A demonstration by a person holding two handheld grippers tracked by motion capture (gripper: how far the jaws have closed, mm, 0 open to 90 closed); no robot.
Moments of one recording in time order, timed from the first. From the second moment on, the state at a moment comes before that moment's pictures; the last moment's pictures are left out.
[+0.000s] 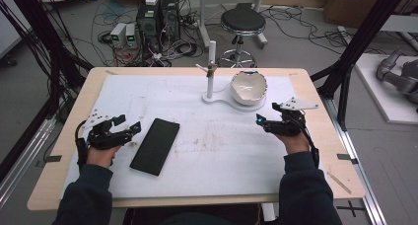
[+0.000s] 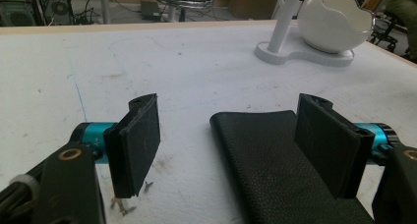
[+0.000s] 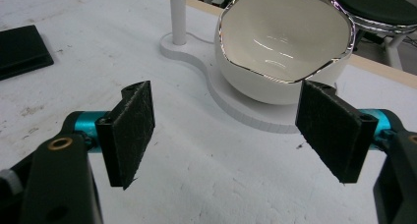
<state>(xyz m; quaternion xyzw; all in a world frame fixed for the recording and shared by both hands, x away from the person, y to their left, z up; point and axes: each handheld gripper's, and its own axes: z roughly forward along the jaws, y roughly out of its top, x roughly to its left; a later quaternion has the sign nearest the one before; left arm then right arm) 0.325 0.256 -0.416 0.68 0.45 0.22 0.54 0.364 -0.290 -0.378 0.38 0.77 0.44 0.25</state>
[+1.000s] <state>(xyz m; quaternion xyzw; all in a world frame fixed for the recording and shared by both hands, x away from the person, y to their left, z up) 0.323 0.241 -0.451 0.74 0.48 0.04 0.47 0.361 -0.292 -0.388 0.38 0.77 0.45 0.25</state>
